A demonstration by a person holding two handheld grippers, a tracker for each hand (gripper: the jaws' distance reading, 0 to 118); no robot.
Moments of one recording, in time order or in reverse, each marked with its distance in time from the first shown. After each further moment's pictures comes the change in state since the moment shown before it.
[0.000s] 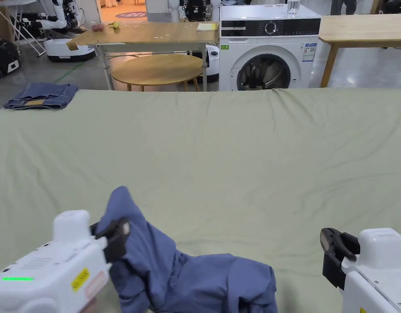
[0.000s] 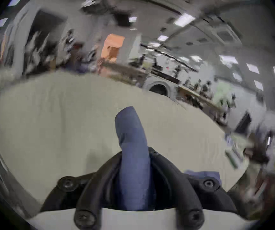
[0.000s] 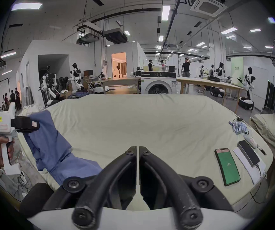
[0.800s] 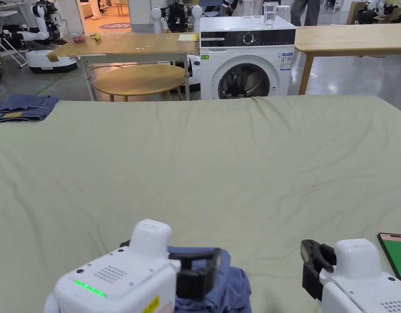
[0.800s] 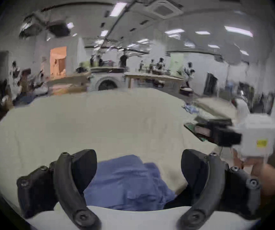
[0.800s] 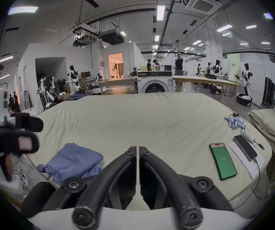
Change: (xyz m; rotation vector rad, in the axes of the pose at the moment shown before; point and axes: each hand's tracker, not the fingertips) left arm 0.094 0.003 -0.010 -0.123 -0.257 -0.051; right arm 0.012 -0.008 0.015 -0.018 -0.003 -0.030
